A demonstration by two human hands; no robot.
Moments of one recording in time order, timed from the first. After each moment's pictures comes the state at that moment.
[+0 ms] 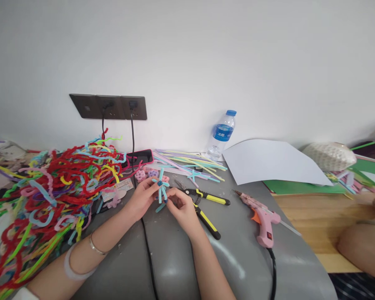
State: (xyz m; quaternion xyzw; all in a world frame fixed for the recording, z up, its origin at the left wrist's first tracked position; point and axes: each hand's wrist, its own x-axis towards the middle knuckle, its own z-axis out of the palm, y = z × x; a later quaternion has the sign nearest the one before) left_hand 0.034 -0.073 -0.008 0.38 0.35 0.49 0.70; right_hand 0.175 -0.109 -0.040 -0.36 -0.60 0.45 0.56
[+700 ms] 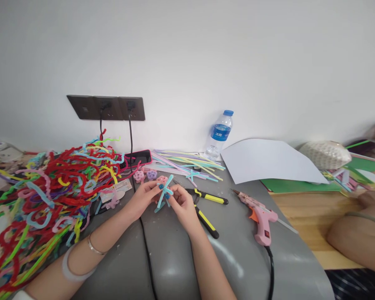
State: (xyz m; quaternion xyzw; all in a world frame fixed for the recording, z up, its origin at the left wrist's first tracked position) left_hand 0.030 -0.070 -0.013 0.50 0.38 0.40 0.66; right_hand 0.176 -0.108 -0.033 -0.40 -0.52 0.49 0.57
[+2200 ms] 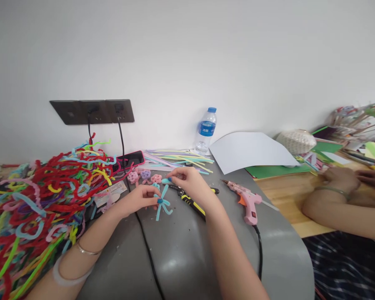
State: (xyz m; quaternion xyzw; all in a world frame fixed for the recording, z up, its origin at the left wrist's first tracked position) left_hand 0.010 -0.064 0.005 0.68 0.36 0.16 0.62; right_hand 0.219 -0.092 0.048 -0.56 -0.65 0.37 0.37
